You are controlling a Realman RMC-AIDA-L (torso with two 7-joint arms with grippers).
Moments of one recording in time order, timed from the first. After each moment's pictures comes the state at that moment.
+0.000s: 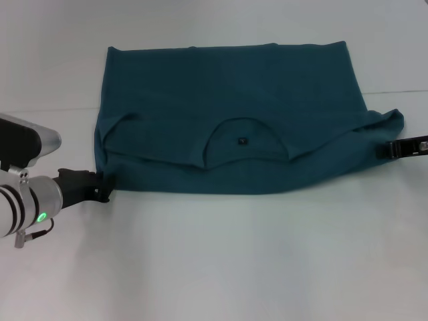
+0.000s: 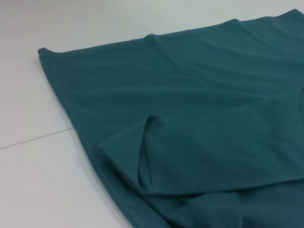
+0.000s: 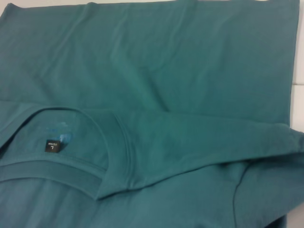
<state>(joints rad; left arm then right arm) -0.63 -2.16 0.96 0.57 2.06 0.59 -1.68 0.62 2.03 -0.75 -0.91 -2.56 -1.08 2.35</state>
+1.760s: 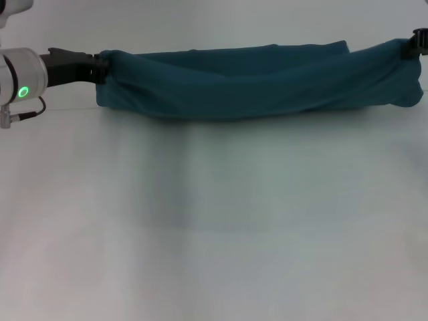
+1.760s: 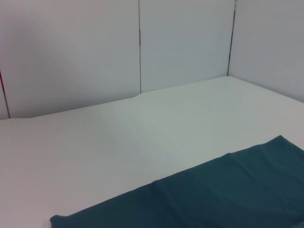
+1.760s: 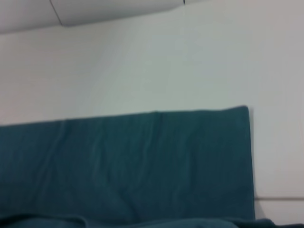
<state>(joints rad) -0.78 -2.07 0.95 0.86 2.20 0.77 -2.05 0.84 1.84 -0.70 -0.87 -2.62 -1.15 2.63</state>
